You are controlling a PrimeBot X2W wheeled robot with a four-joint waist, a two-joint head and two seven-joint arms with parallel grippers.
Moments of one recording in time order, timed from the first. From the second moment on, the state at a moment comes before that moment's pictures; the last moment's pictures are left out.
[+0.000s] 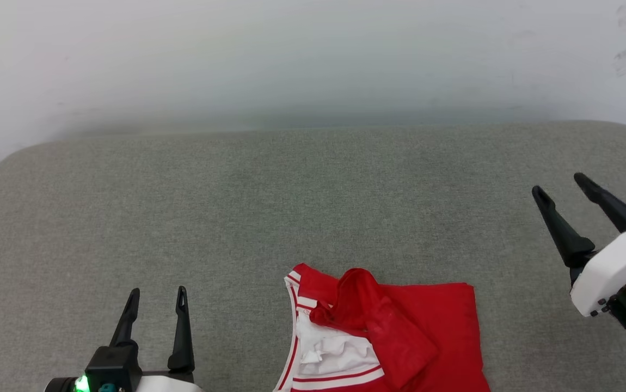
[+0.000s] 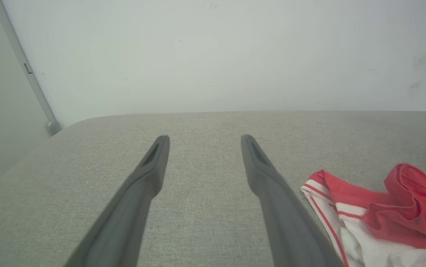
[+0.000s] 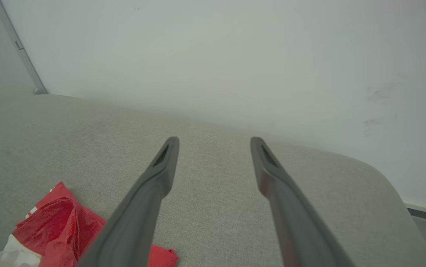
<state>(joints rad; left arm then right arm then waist) 0.11 0.05 0.00 0.02 -0.06 0.02 -0.26 -0.23 -0.43 0.11 -0.02 0.43 0.13 0.17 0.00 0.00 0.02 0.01</state>
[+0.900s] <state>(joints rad) -0.01 0.05 -0.04 0.01 -0.08 0.03 -0.26 -0.20 -0.45 0.25 0.18 0.97 0.13 0.84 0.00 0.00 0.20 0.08</state>
